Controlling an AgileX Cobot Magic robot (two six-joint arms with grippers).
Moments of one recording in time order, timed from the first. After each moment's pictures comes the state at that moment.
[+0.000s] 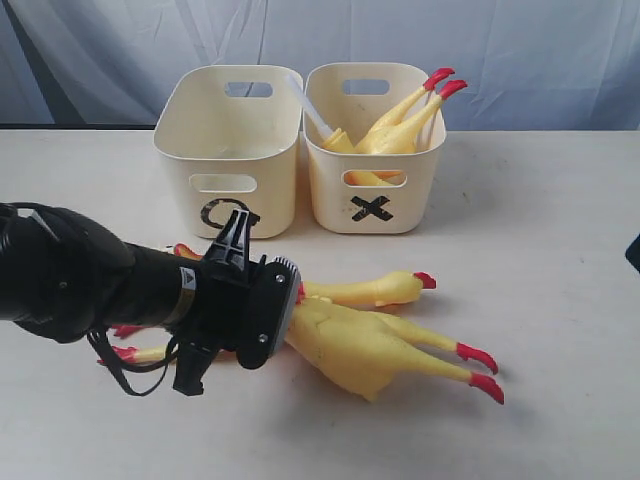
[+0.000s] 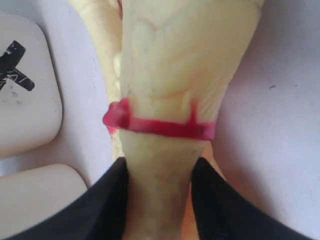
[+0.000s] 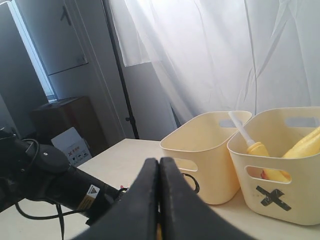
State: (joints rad) left arm -0.67 1.67 -0.71 1.75 -0.06 -0.45; right arm 0.63 0.23 -0.22 1.74 0.10 -1.46
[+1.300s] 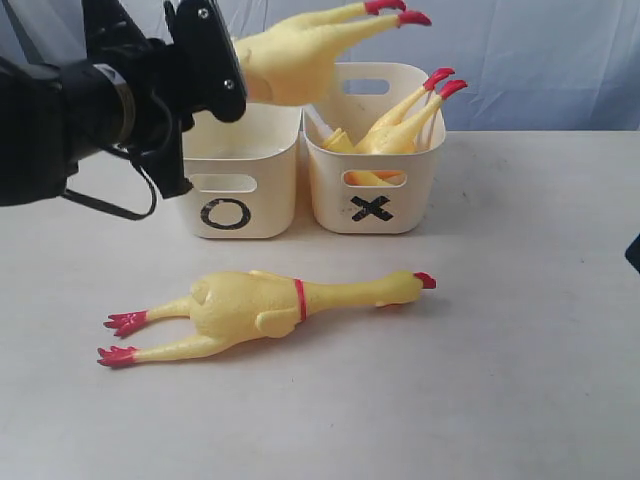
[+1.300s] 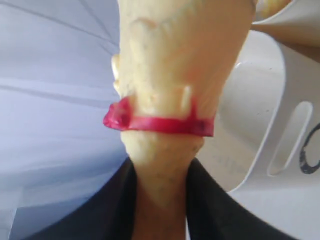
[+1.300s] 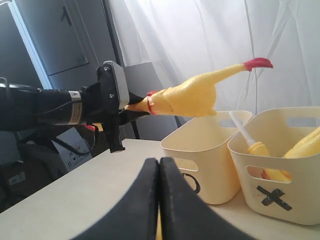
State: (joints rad) left arm -0.67 1.46 -0.98 1.46 0.51 -0.48; right arm 0.63 0.23 -0.22 1.74 0.10 -1.46
